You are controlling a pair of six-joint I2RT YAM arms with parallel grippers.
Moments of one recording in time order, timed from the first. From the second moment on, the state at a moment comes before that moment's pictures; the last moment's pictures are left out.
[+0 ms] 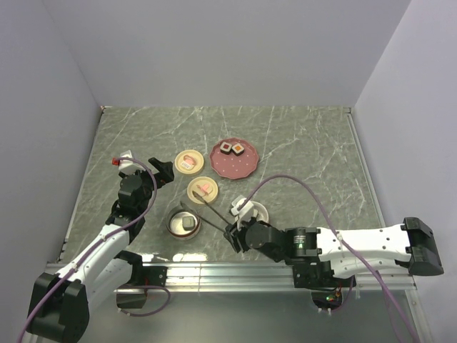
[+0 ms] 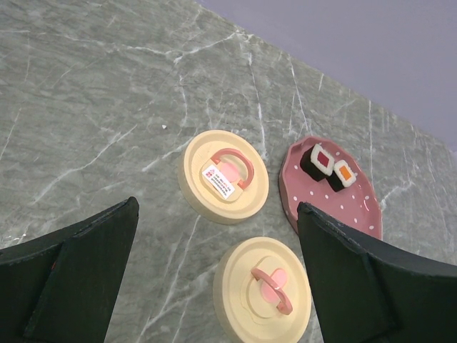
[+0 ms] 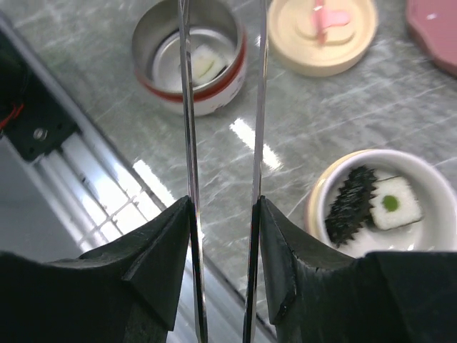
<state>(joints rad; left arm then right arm) -0.27 0.87 0.33 0.38 -0.22 -0.56 1.47 1.04 0.66 -0.17 0.51 0.41</state>
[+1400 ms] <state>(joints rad) -0.27 0.86 0.33 0.38 -0.21 -0.56 0.67 1.33 0.66 0.03 0.27 0.28</state>
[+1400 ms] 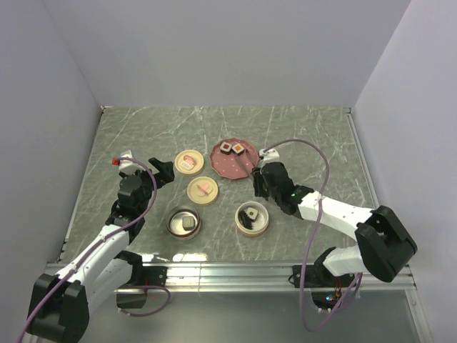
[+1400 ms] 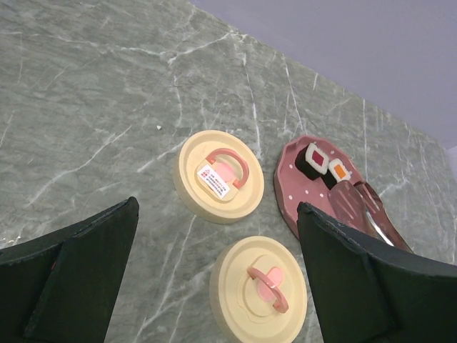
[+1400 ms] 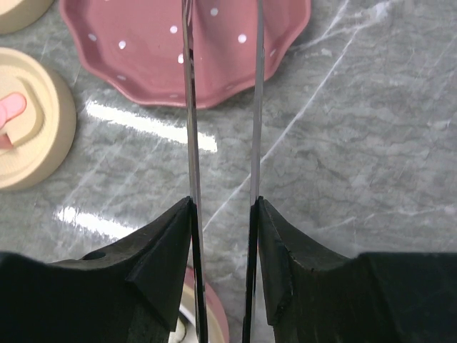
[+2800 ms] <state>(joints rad) -0.27 0.86 0.33 0.38 -0.21 -0.56 0.62 1.25 0.69 0.01 0.23 0.24</state>
